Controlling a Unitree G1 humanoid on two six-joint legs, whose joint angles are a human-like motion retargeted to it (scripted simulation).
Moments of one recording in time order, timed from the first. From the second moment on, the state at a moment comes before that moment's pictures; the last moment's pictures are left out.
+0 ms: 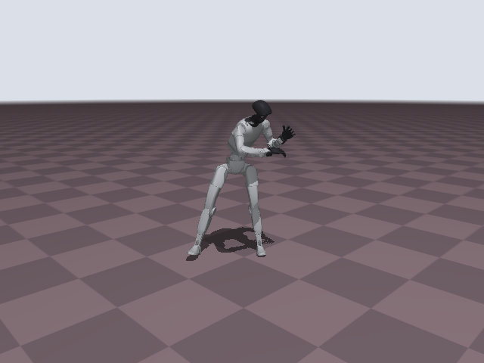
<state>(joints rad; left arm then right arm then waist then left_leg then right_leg) -0.69 0.49 -0.17 -0.52 0.01 -0.16 0.40 -1.39 -0.87 1.25 -0.25 -0.35 -0.11 -0.11 0.50 0.10 0.52 -0.37 0.08 -0.32 0.01 -0.11 -0.02 -0.25 -0.42 -0.55 0.08 -0.12 0.15</state>
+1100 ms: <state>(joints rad) -1.43 0.77 -0.11 -0.32 0.38 0.26 0.03 -0.96 -0.58 0.80 -0.56 -0.13 -0.09 0.13 -0.23 0.17 0.50 -0.18 0.06 0.34 0.51 -0.54 0.00 -0.35 -0.32 -0.46 -0.04 -0.13 0.25</state>
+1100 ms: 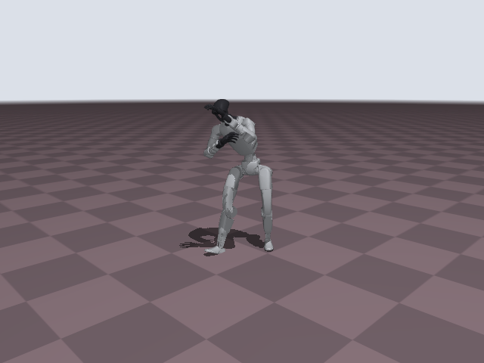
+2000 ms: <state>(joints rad) -0.68 0.34 0.00 -0.65 -0.14 -0.24 0.62 -0.78 -0.75 0.66 -0.67 -0.06 -0.12 0.02 0.00 0.21 0.52 -0.23 0.16 0.08 0.57 -0.47 -0.05 -0.48 -0.59 -0.87 0.13 0.07 0.20</state>
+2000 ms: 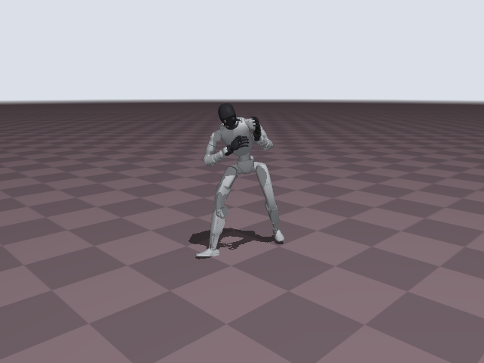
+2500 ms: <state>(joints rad) -1.83 1.43 -1.25 0.12 -0.17 -0.06 0.07 -1.12 -1.59 0.50 -0.07 0.31 -0.06 0.01 -0.15 -0.07 0.12 -0.18 -0.04 0.16 0.46 -0.39 0.03 -0.19 -0.20 -0.30 -0.04 -0.05 0.25</state>
